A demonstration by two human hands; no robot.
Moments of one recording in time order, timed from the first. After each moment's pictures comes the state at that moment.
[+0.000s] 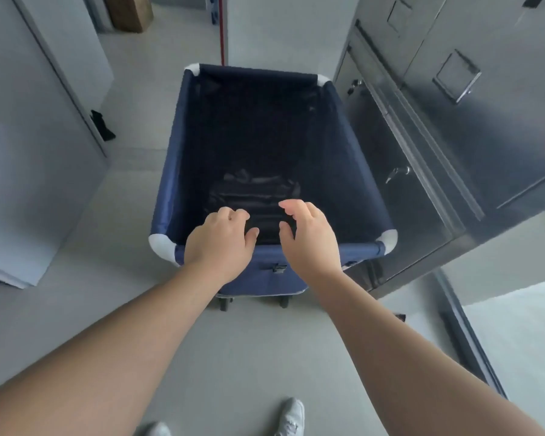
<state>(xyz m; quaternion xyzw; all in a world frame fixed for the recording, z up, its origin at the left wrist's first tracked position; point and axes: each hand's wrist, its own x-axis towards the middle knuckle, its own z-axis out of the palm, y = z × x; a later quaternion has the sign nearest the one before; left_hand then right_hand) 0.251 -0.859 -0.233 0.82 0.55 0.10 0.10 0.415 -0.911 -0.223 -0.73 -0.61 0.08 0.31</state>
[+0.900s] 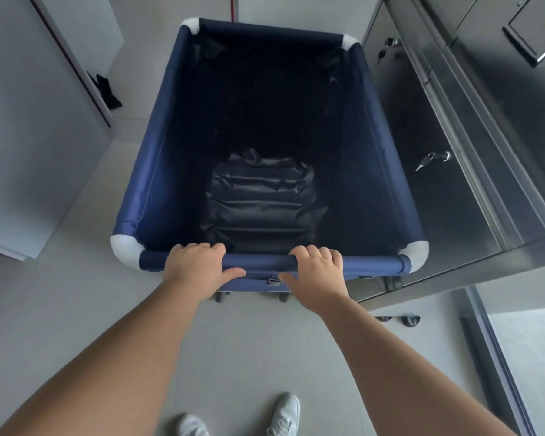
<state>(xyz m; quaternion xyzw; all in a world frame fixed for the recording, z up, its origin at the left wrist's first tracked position) 0.264 -0.826 -0.372 0.82 0.56 -0.09 0.06 0.495 -0.898 -0.375 -0.75 -0.65 0.12 0.02</state>
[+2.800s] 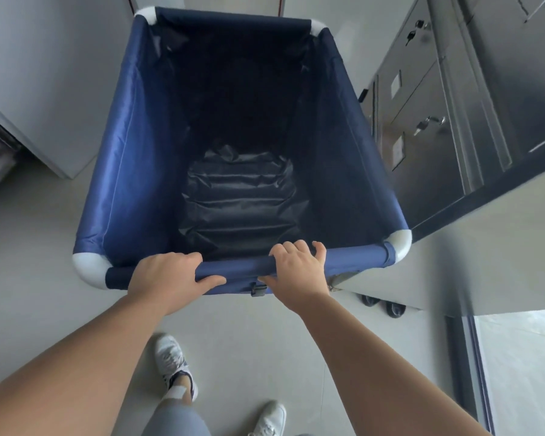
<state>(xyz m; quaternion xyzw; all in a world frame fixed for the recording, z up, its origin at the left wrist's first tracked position) 0.262 -1.090 -0.380 0.76 0.65 -0.02 0.05 0.508 -1.085 -0.377 -0.64 -0.77 0.09 0.01</state>
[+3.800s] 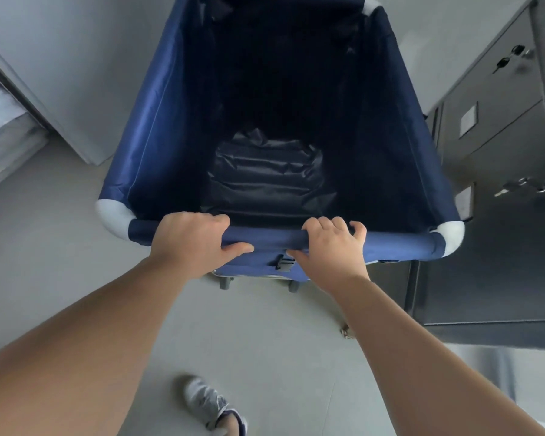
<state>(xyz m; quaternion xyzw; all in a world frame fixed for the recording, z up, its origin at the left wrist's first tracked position) 0.280 -0.922 -0.390 0.75 0.65 0.08 -0.05 0.523 -0.893 -0.390 -0.60 -0.80 0.02 -0.01</state>
